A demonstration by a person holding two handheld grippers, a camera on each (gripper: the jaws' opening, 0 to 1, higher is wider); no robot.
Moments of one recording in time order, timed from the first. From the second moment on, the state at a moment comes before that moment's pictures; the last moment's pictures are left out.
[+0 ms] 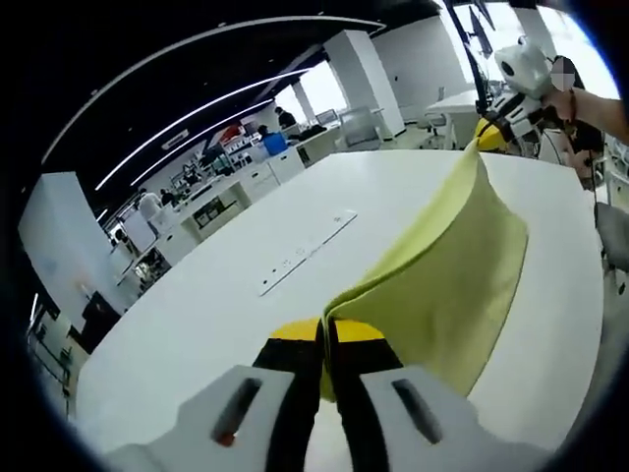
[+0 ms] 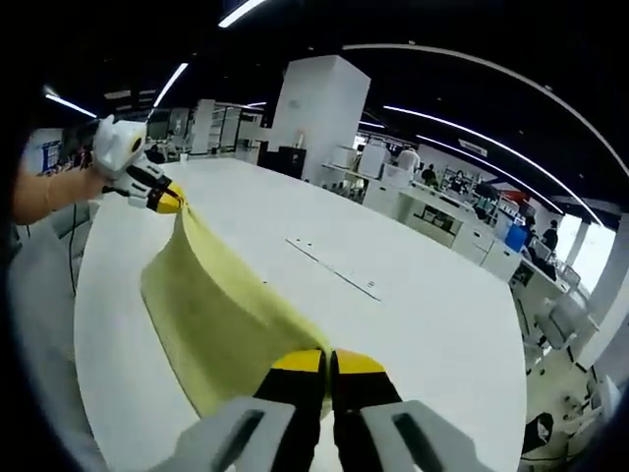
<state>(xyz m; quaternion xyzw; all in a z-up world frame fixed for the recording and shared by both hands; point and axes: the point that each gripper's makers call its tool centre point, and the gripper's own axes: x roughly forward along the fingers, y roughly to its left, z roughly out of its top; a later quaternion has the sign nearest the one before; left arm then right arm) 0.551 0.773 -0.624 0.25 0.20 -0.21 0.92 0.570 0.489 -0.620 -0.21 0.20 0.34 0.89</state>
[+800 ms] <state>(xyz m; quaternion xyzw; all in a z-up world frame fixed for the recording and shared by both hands) 0.607 0.781 -0.705 0.32 0.26 -0.20 0.89 0.637 0.499 -0.703 -0.22 0.26 0.34 0.88</state>
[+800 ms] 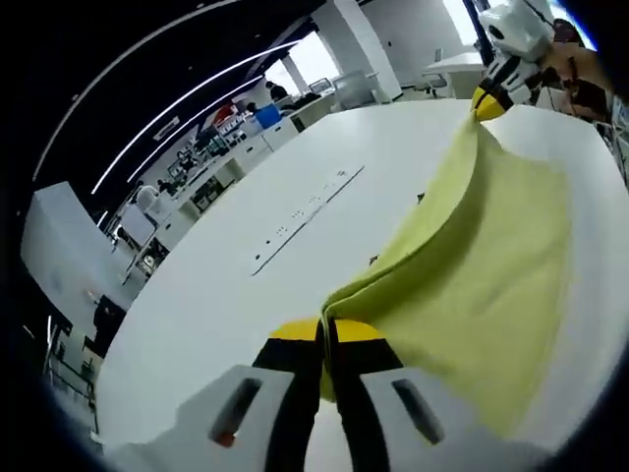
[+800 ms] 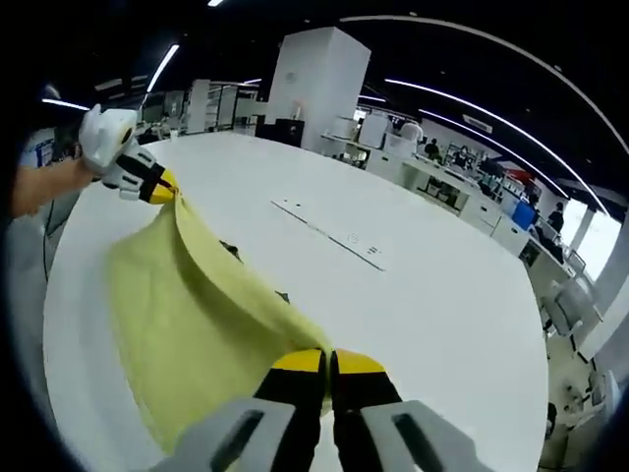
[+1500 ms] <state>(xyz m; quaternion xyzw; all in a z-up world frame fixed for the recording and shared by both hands) 0.628 0.789 -0.755 0.31 0.29 -0.21 0.88 0.651 0.500 -0.756 -0.21 0.31 0.34 0.86</state>
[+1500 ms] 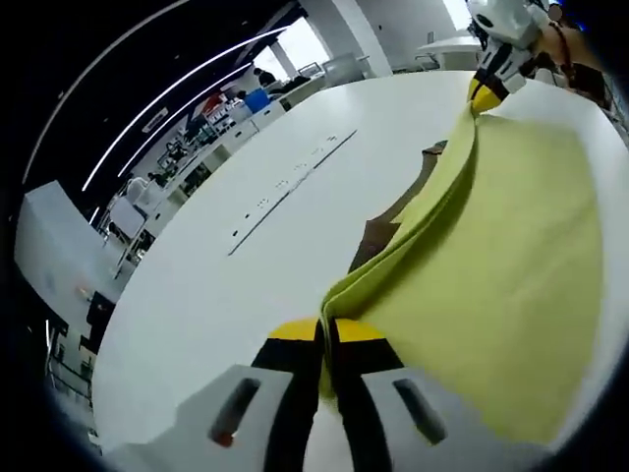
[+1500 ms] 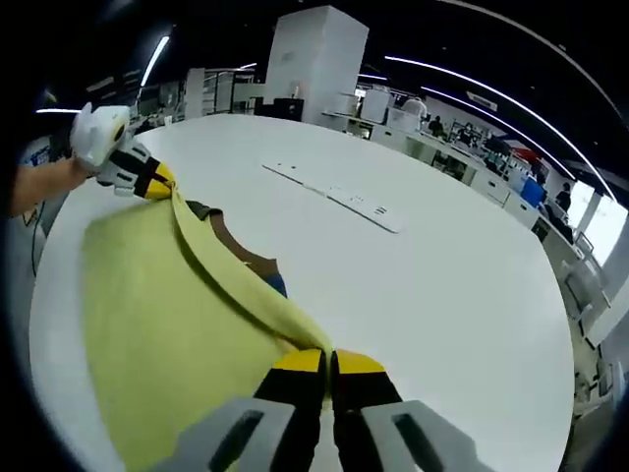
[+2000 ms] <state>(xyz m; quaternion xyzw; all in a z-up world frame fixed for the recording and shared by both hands) 0.636 0.798 -0.760 0.27 0.30 -0.20 0.90 0.657 0.497 -0.764 -0.20 0.32 0.34 0.86</state>
